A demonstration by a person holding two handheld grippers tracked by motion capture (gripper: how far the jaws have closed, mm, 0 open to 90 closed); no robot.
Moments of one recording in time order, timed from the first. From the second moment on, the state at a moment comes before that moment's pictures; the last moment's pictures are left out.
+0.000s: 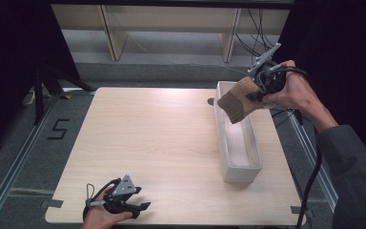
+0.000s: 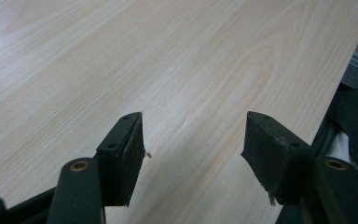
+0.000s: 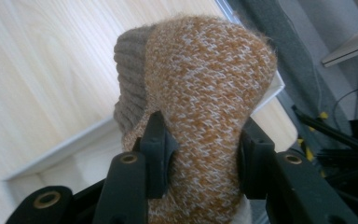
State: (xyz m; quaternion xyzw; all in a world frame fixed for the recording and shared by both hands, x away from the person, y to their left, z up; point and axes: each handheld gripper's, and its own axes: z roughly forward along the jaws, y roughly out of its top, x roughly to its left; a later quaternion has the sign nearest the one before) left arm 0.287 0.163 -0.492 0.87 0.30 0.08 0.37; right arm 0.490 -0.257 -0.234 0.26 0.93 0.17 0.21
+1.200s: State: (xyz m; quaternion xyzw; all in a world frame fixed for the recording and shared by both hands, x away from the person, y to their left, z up) left arm 0.289 0.158 -0.502 0.88 0.30 0.07 0.35; right arm 0.483 -0.255 -0.321 0.06 0.95 0.04 0.31
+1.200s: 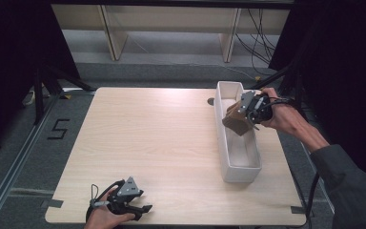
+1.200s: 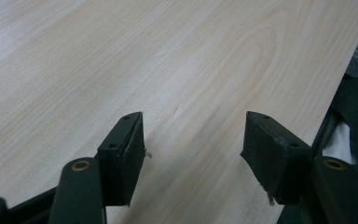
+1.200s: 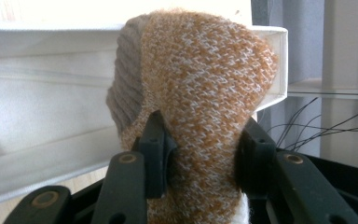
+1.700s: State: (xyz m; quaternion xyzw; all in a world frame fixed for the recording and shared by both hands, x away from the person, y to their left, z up) left arm 0.289 0.155 -0.504 0.89 0.29 0.07 0.35; right arm 0.452 -0.243 -0.348 0.01 0.95 0.01 0.31
